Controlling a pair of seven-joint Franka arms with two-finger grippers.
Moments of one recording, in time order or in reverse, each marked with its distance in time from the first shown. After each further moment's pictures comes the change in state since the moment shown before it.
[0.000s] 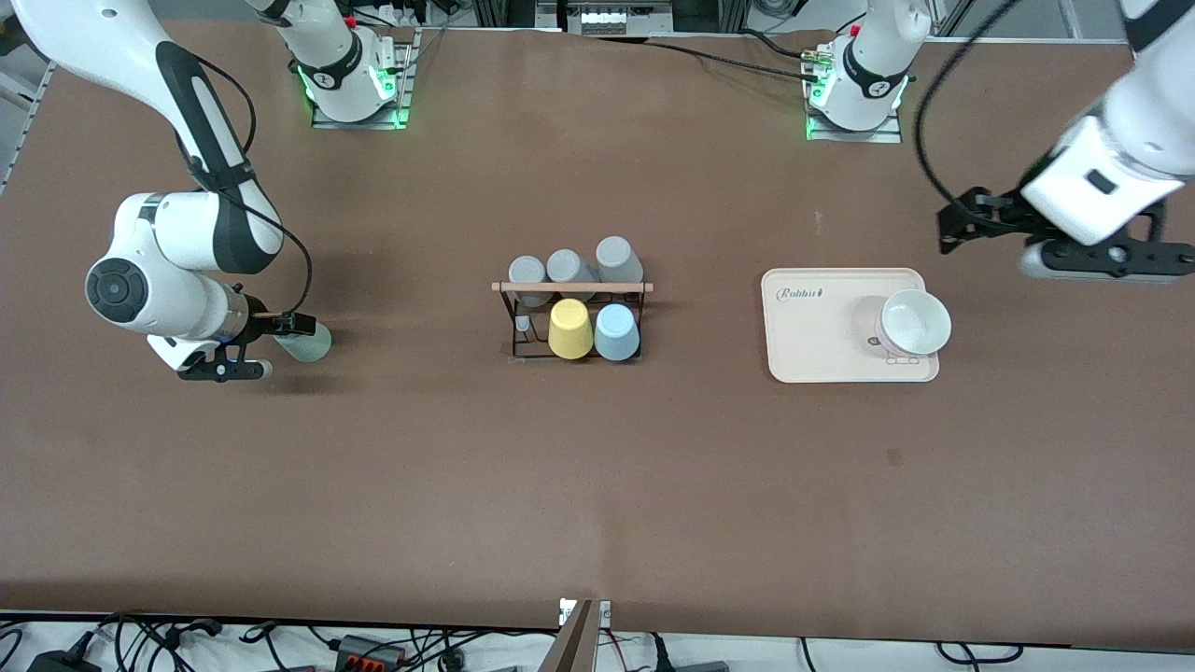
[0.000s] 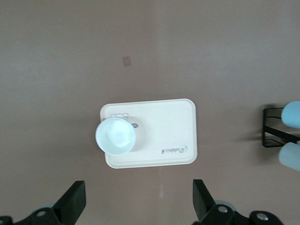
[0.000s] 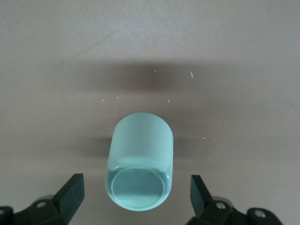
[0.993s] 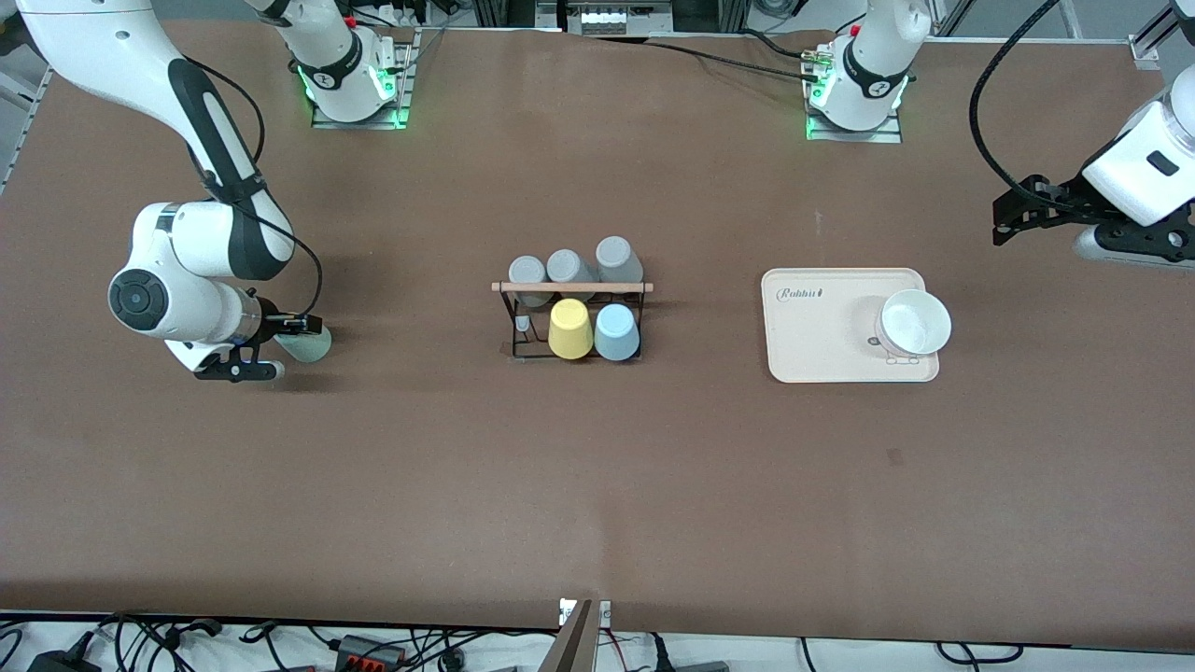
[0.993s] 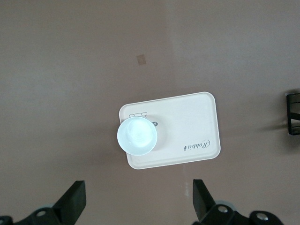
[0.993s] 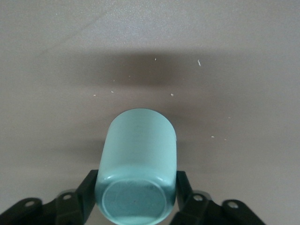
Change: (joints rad) left arm -0.009 -0.083 0.052 -0.125 0.028 0.053 0.125; right arm 0.000 0.037 0.000 -0.004 0.000 0.017 0.015
